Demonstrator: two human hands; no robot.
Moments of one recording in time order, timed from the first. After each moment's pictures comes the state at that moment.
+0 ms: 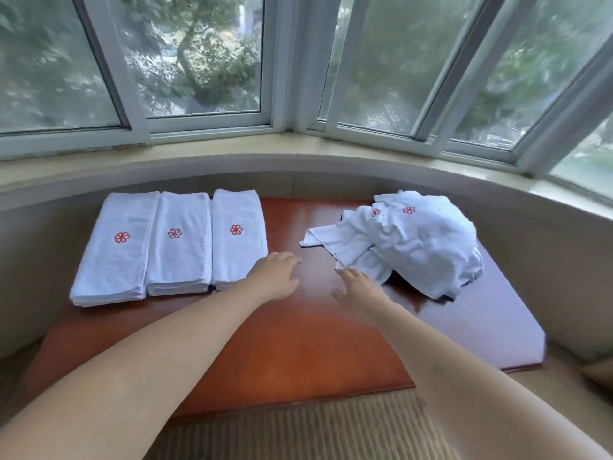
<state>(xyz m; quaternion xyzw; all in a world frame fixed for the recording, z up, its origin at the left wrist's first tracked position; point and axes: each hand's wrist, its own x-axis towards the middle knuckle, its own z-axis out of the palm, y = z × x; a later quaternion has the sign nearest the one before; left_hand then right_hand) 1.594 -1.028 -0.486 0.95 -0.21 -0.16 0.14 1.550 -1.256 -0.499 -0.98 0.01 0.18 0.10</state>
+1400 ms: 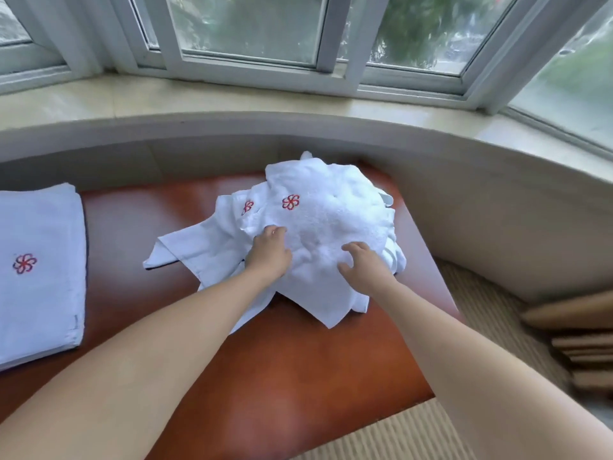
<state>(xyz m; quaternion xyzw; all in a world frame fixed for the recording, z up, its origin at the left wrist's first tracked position) 1.822 -1.481 -0.605 0.94 -0.09 -0.21 0.26 1.742 -1.698 -0.569 -0.95 0.14 0.20 0.18</state>
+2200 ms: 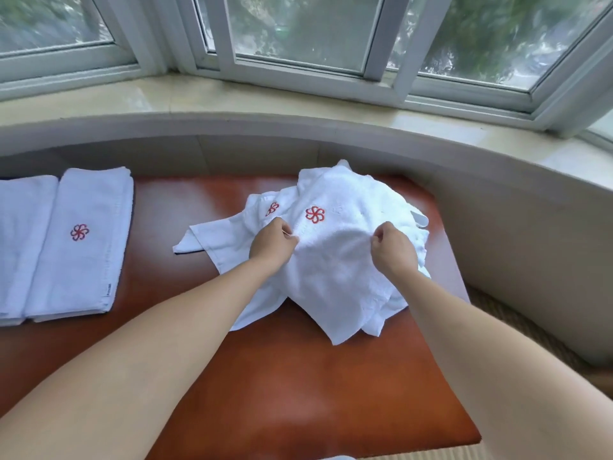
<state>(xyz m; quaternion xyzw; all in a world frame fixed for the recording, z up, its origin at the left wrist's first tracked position) 1.835 -1.480 -0.582 0.91 0.10 -0.14 0.39 1.810 -1.726 -0.559 -0.96 0.20 0.06 0.20</state>
